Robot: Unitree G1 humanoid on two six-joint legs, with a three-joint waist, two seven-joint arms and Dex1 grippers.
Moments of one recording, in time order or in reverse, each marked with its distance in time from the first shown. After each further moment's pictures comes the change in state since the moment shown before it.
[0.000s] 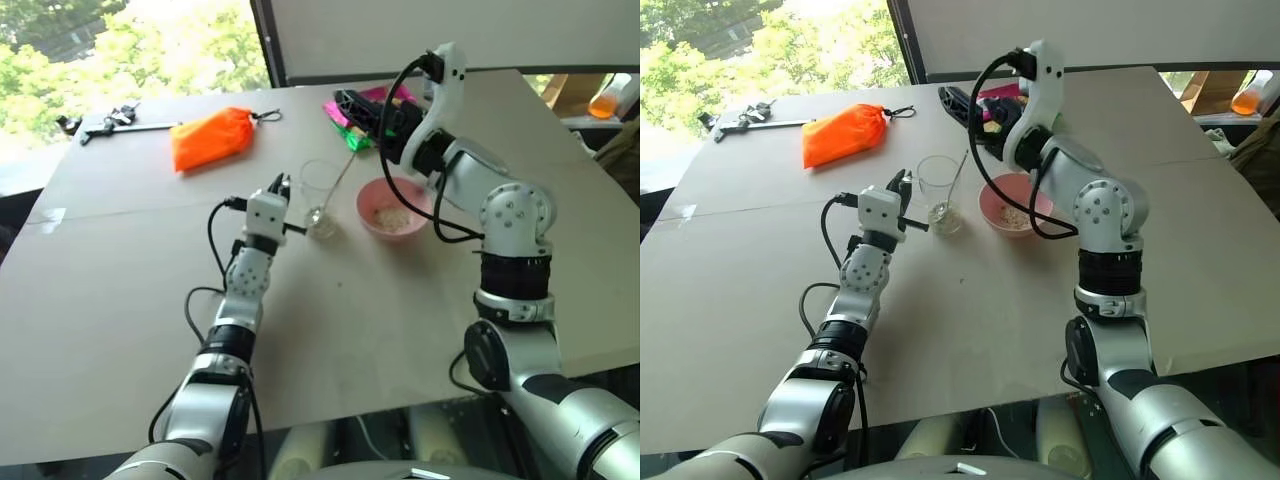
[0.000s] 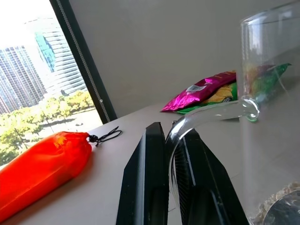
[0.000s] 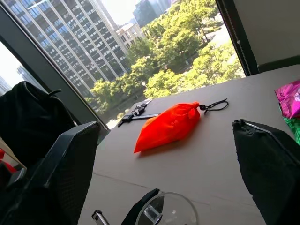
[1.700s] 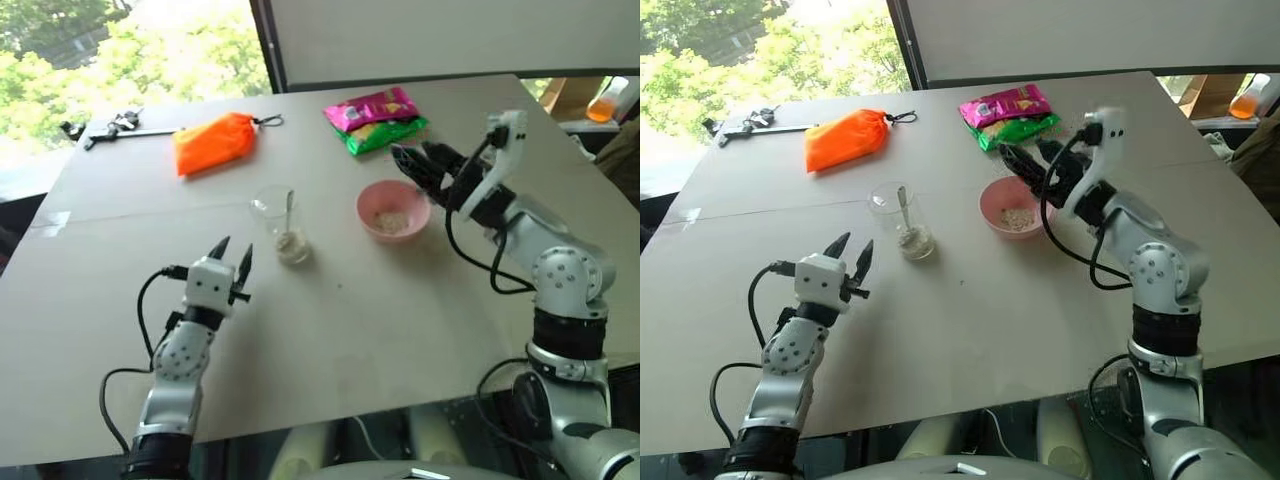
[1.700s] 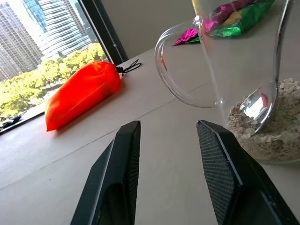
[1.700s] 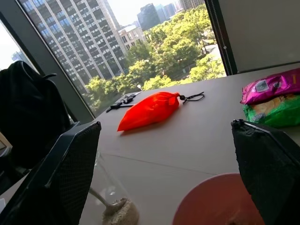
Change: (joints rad) left arm 0.629 0.153 0.100 -0.691 -0.183 0.344 -0.192; right arm 0.458 -0.252 0.024 -0.306 0.045 -0.056 0.294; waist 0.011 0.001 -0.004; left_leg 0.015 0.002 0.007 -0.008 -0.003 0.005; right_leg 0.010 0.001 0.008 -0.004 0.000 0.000
